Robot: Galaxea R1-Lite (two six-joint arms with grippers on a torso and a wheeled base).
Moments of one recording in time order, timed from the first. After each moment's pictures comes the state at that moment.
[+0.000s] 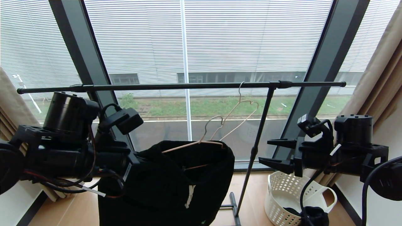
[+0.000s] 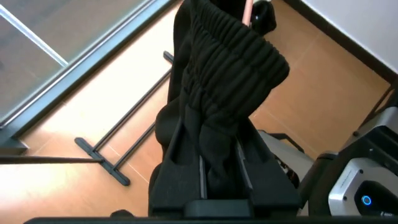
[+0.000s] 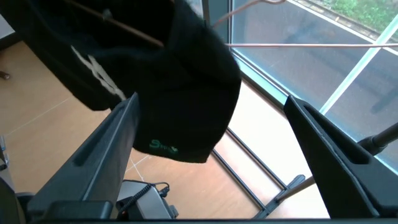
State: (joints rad) left arm -0.38 1.55 -0.85 0.00 -0.42 0.26; right arm 0.16 1.81 -0.62 -0.71 0.76 -0.17
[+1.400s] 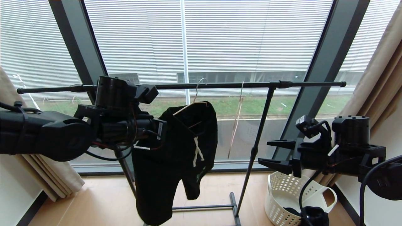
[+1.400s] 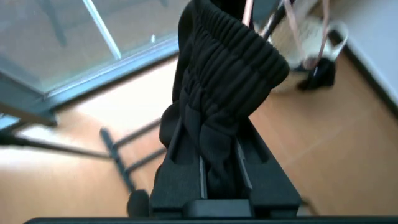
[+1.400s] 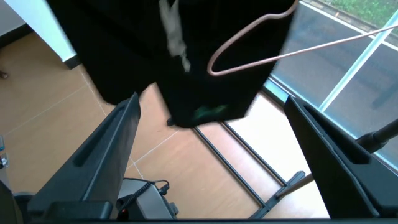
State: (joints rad) left arm -0.41 1.81 -1.10 -0.21 -0.10 0.00; right arm 0.16 1.82 -0.63 -0.71 0.75 -0.18
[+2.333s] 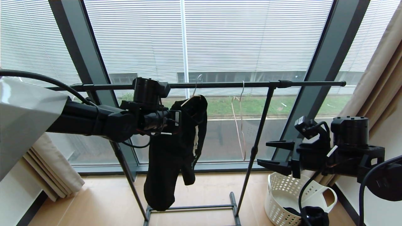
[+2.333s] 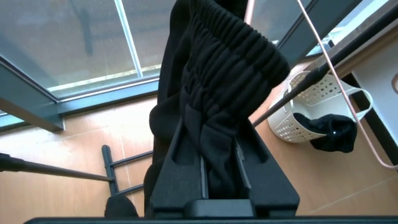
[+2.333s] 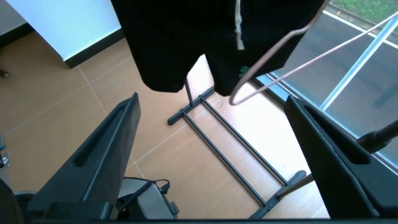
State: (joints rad) left arm -0.43 2.07 -1.38 -0.22 0.08 -0.13; right arm 0.17 1.83 -0.62 -0.71 0.75 -0.18
